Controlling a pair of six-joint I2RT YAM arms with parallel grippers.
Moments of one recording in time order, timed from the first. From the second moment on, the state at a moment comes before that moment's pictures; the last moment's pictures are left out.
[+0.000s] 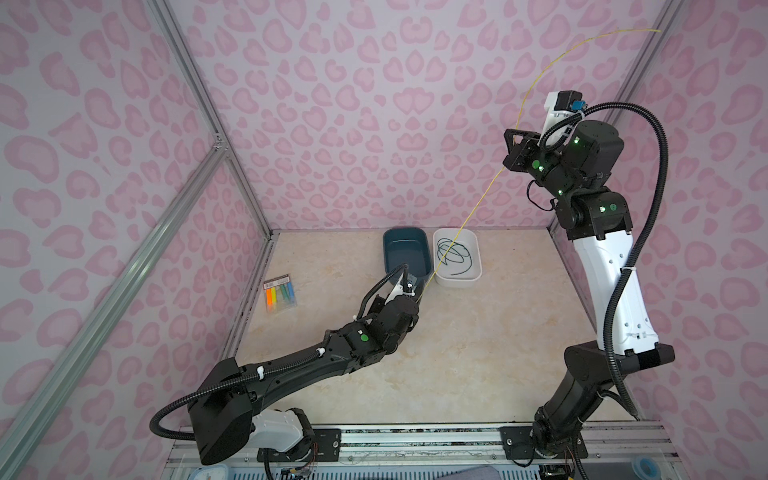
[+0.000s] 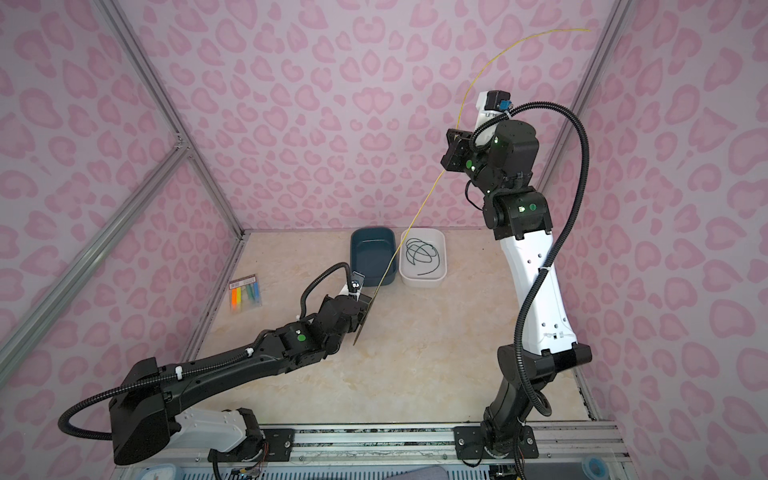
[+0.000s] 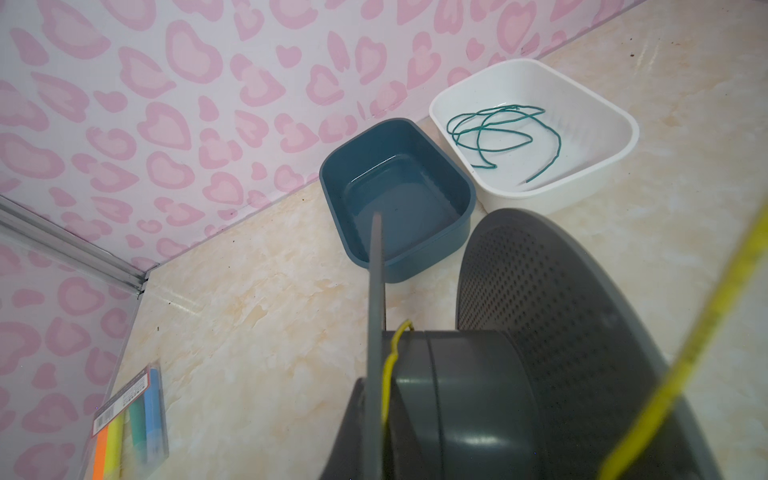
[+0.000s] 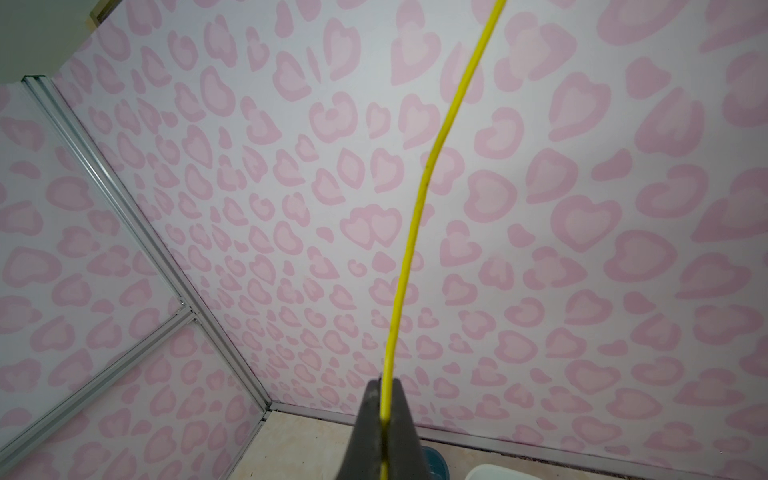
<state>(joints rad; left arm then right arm) -0.99 1.34 0.91 -0.17 -0.75 -0.06 0.21 1.77 2.40 -0.58 -0.14 0.36</state>
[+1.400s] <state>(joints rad) -1.13 1.12 0.82 -0.46 -0.79 -0.30 0.04 1.98 2.55 -0.56 -0.47 0.59</state>
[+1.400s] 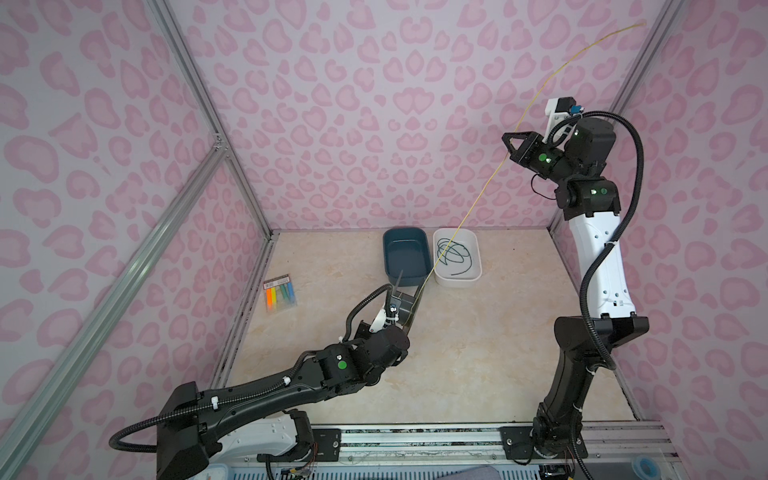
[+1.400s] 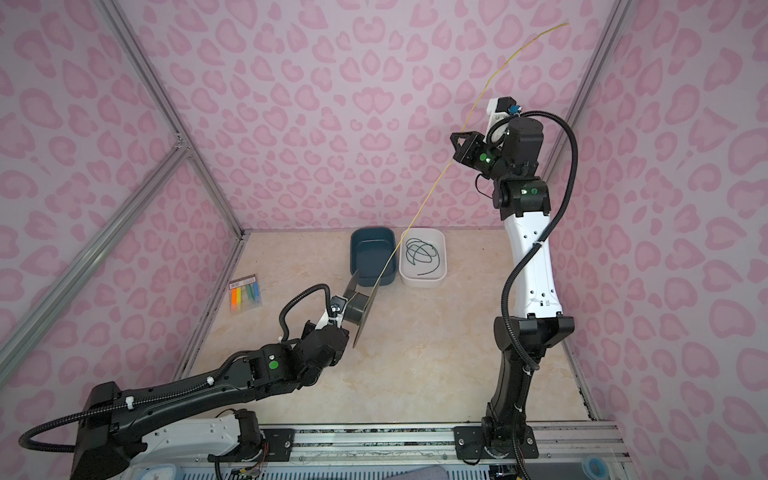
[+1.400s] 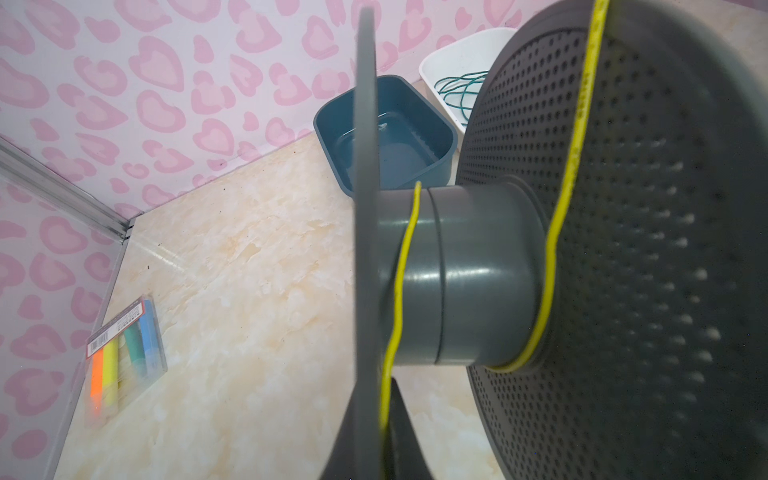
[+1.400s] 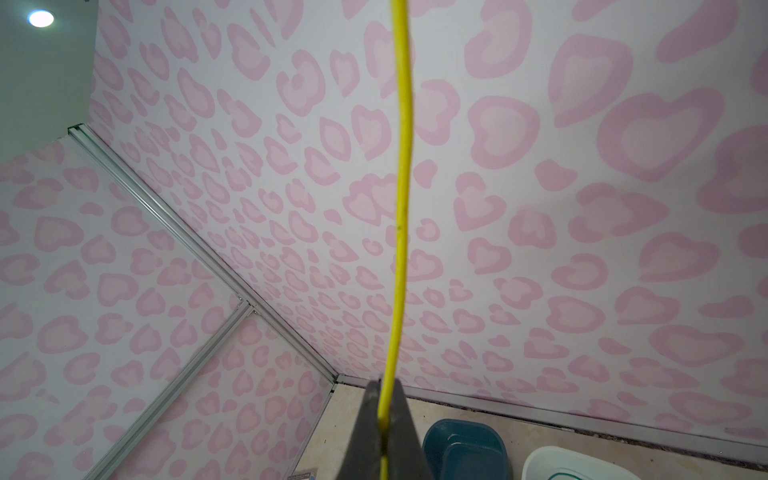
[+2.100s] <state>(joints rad) -1.11 0.96 0.94 -0.63 -0.73 -0.32 -0.07 1.97 2.50 -0.49 -0.53 0.66</state>
